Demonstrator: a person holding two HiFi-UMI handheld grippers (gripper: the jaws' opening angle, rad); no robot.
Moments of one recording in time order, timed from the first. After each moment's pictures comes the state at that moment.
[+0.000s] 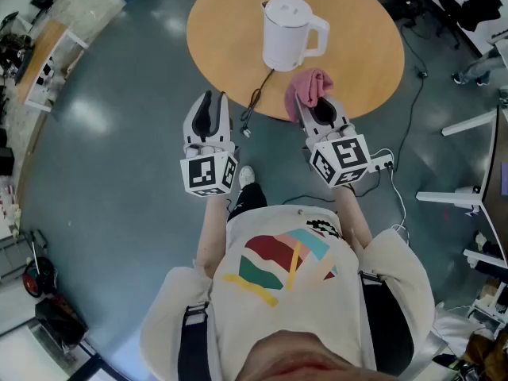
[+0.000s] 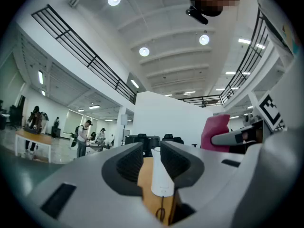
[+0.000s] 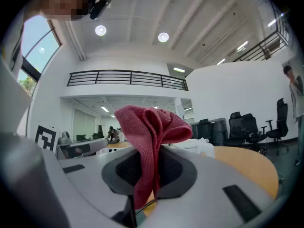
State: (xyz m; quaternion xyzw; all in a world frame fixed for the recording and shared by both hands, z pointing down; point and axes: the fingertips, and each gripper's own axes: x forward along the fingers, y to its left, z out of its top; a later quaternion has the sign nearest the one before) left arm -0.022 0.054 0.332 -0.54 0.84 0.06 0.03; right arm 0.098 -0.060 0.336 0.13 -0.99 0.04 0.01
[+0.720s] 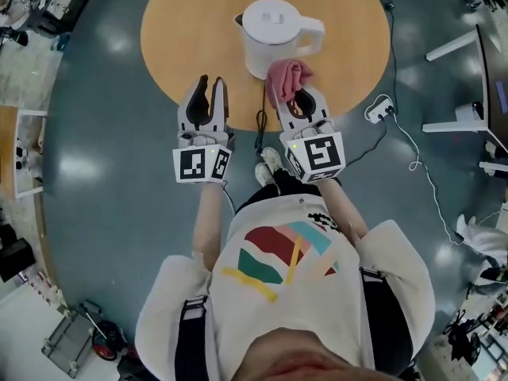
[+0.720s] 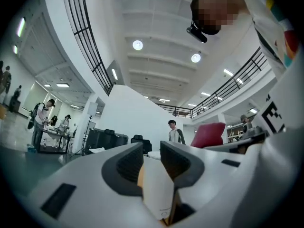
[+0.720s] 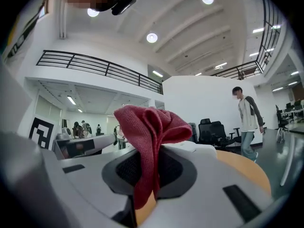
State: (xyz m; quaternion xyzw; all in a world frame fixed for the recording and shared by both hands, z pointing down) left arm -0.158 -0.074 0.330 -0.70 0.71 0.11 0.01; right arm -0.045 -0.119 0.344 0.30 -0.95 0.02 0.01
